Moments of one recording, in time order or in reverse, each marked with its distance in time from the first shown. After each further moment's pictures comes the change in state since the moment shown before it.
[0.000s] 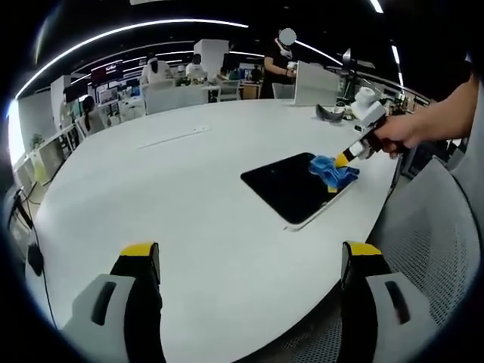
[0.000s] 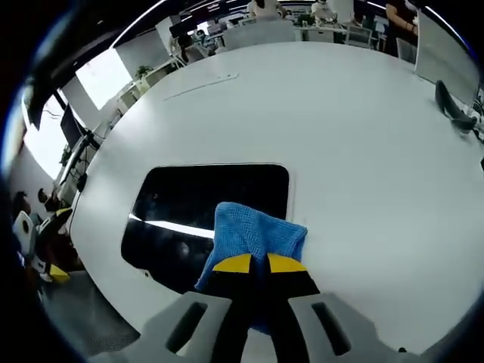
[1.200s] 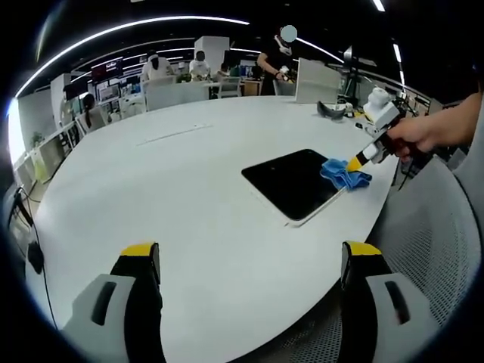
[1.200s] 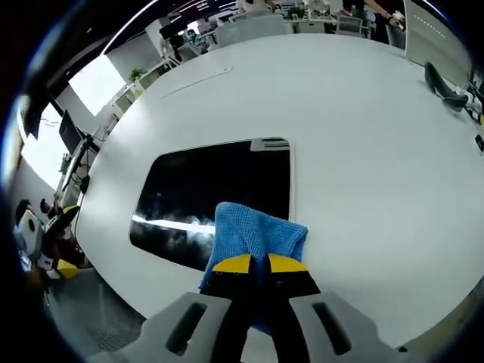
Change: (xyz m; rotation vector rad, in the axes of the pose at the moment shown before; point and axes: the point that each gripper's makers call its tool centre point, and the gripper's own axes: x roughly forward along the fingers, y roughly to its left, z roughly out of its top) left arm 0.000 0.001 -0.004 -0.005 0.019 0.006; right arm -0.013 0.008 -0.025 0.073 0.031 0.007
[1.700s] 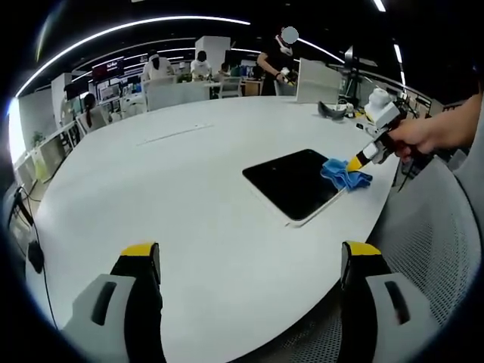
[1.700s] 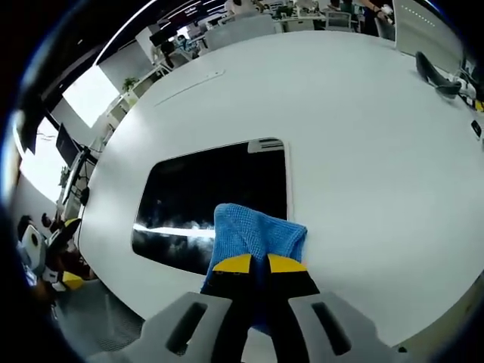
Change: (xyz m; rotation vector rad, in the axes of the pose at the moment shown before) left arm 0.000 0.001 0.000 -0.002 -0.001 0.002; right arm 0.000 0.000 0.001 0.060 -0.009 0.002
